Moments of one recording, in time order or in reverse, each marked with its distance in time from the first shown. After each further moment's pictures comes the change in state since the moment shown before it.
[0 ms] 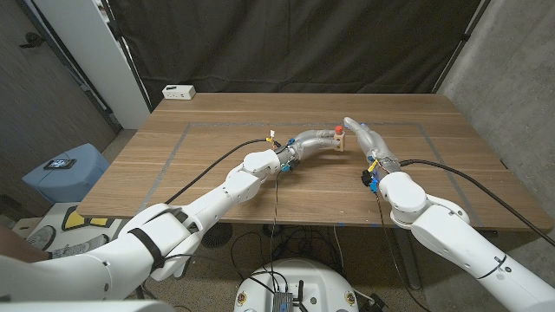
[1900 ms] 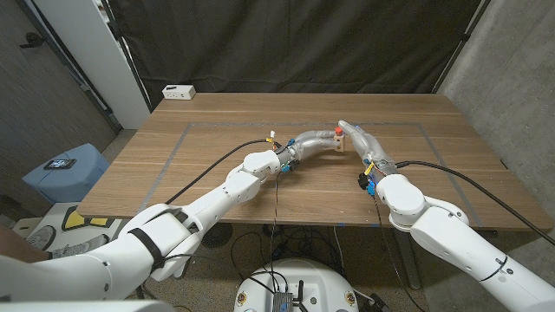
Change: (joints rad) left arm 0.001 -0.001 0.001 0.000 -0.003 0.009 -0.005; left_hand 0.000 -0.001 0.002 -0.001 0.000 0.002 -0.002 -0.002 0.000 0.001 -0.004 0.005 0.000 0.000 0.000 0.000 0.000 0.000 0.000 0.000 0.000; right arm -0.010 -0.024 -0.019 -0.036 0.000 -0.024 -0.004; right_hand 0.000 0.000 0.000 0.000 0.000 0.001 0.000 0.009 -0.001 0.000 -0.011 0.005 0.000 0.000 0.000 0.000 -0.003 0.000 0.000 0.005 0.000
